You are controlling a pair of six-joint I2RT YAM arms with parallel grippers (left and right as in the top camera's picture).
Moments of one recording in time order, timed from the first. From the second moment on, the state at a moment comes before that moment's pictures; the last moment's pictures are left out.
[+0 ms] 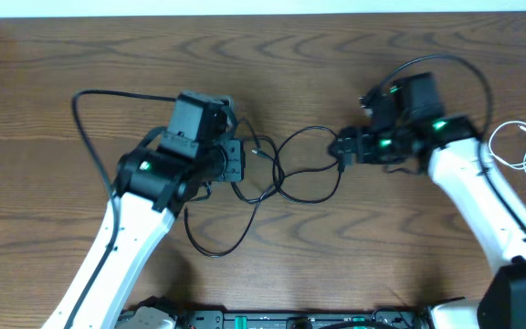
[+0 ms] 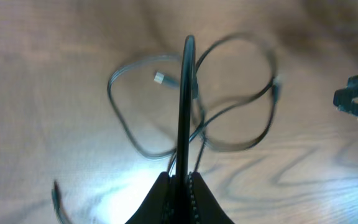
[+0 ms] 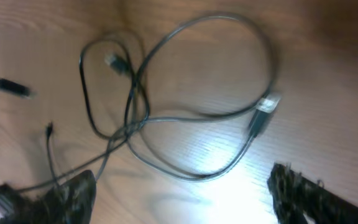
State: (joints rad) left arm -0.39 1.29 1.23 -0.98 0.10 -0.35; right arm 0.26 1.56 1.14 -0.71 -0.45 0.27
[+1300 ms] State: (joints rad) left arm -0.39 1.41 1.23 -1.05 0.10 -0.36; right arm 0.63 1.82 0.74 0.26 0.00 1.21
